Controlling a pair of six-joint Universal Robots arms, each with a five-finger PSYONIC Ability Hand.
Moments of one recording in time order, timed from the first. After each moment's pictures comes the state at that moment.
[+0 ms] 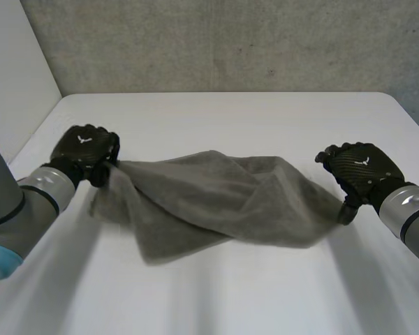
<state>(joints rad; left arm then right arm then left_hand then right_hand) 4.51 -1.88 -1.70 3.40 -1.33 3.50 1.75 -1.39 1.78 -0.06 1.32 2.66 1.34 1.37 1.37 1.38 1.39 0.23 0.24 0.24 0.25 0.06</state>
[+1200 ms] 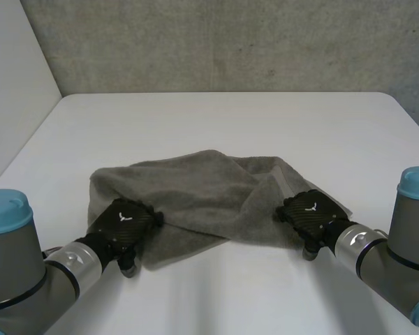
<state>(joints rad) 4.38 -1.84 -1.99 3.34 -1.28 3.61 1.87 -1.16 1.81 -0.11 1.25 2.54 0.52 0.52 0.52 0.52 0.53 0.52 0.52 0.52 0.52 0.35</state>
